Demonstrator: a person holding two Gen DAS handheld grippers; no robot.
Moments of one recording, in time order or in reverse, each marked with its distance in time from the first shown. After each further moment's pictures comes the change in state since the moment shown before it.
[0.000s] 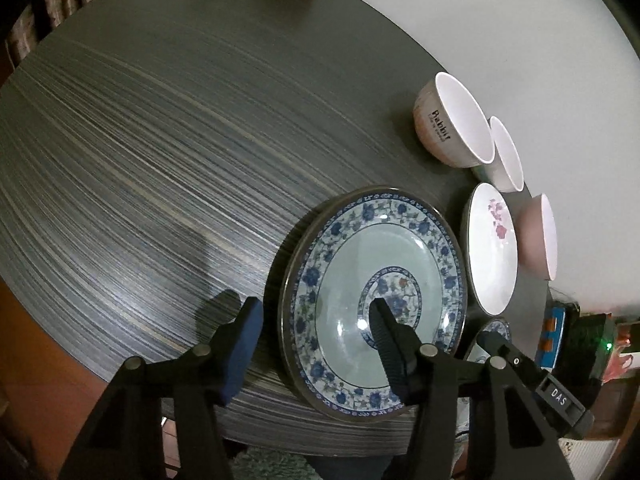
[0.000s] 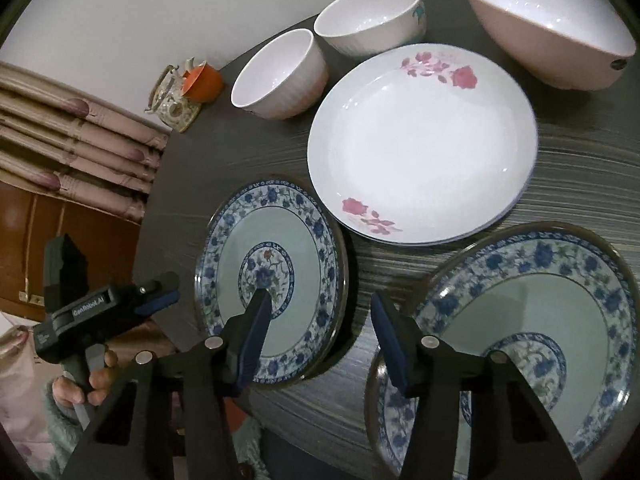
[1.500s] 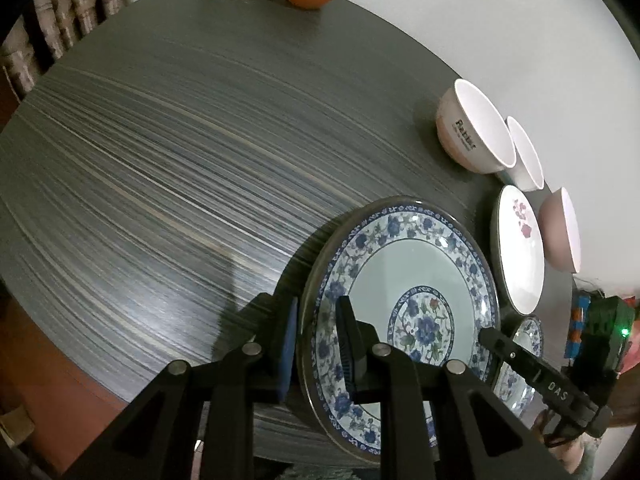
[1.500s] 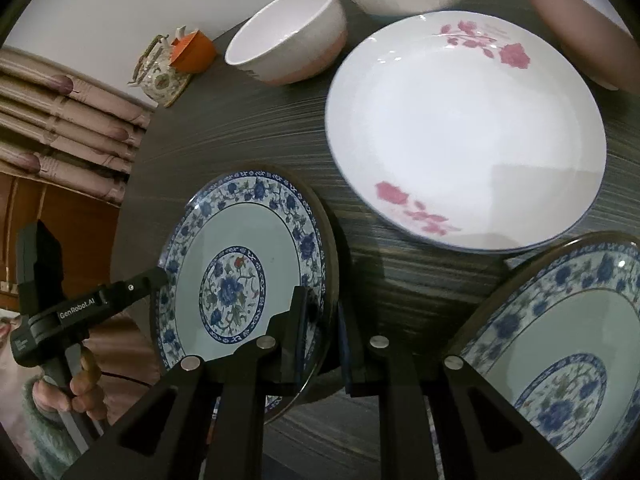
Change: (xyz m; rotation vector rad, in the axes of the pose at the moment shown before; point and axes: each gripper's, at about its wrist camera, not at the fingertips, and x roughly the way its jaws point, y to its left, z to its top) left arm 0.002 0.016 0.008 0.085 -0.061 0.079; right arm 0.050 0.028 0.002 -0.037 0.044 -0.068
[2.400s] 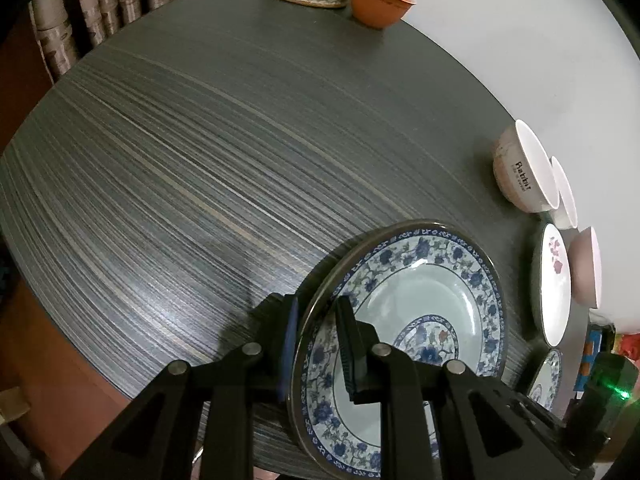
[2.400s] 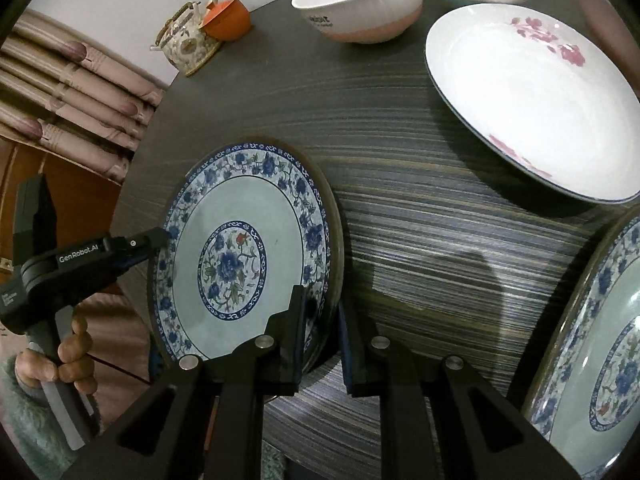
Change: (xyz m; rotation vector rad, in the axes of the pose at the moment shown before) left arm 0.010 0.041 0.008 -0.093 -0.049 0.063; right arm 0.022 0.038 -0.032 -0.069 -0.004 -0.024
